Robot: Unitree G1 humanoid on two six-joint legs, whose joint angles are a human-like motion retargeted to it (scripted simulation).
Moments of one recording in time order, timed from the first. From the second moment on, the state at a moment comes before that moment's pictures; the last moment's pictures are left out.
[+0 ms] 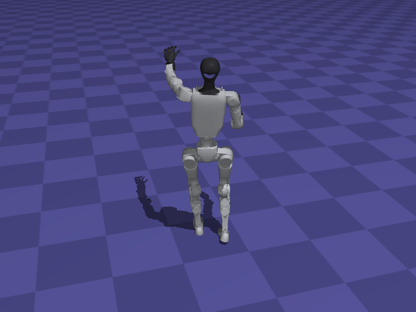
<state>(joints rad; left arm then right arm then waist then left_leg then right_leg) -1.33 0.60 -0.08 1.30 0.76 -0.36 0.49 -0.08 -0.23 -0.02 0.28 1.07 -0.12 0.64 0.02 0.09 -0.04 -0.21 -0.01 0.11 0.24 -0.10 0.05 -0.21 0.06 0.04 0.55 -0.06 0.22</state>
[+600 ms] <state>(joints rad) -0.04 0.25 -0.02 0.37 -0.66 -0.11 -0.88 -0.71 -0.52 0.01 0.39 0.40 -0.46 0.15 0.18 0.01 -0.11 -0.36 -0.04 0.06 0.33 -0.10 0.06 -0.03 -0.10 -0.09 0.48 -0.09 0.13</state>
